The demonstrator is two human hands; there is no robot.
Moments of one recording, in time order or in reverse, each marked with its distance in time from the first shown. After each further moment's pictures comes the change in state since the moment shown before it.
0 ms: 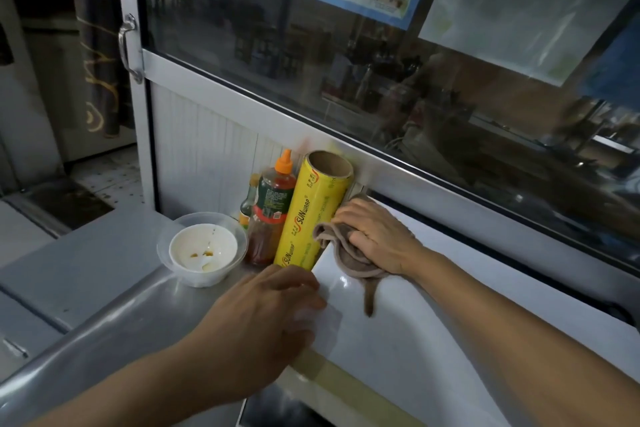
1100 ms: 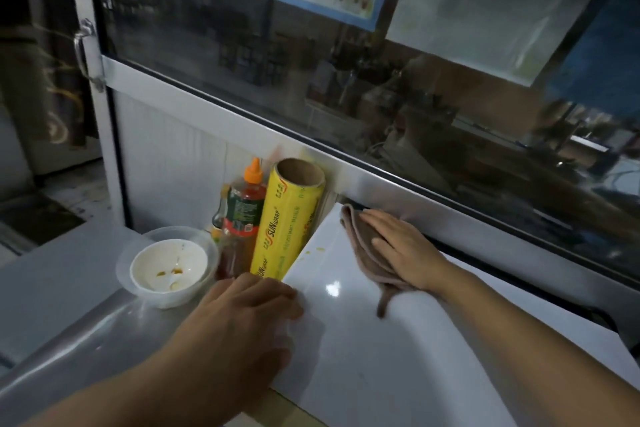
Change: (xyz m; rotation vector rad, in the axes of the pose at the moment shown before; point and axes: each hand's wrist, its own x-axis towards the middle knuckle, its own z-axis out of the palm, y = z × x) left_hand 0.029 0.004 0.008 0.144 -0.001 0.099; right_hand -0.049 0.078 0.005 0.048 0.074 0.276
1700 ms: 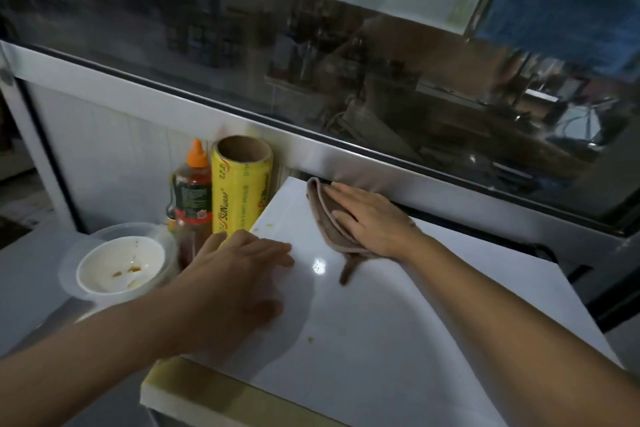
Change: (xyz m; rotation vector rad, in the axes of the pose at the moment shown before) left_hand 0.052 -0.006 0.024 0.032 -0.175 -0.076; right_hand -0.019 0.003 -0.008 -0.127 -0.016 0.073
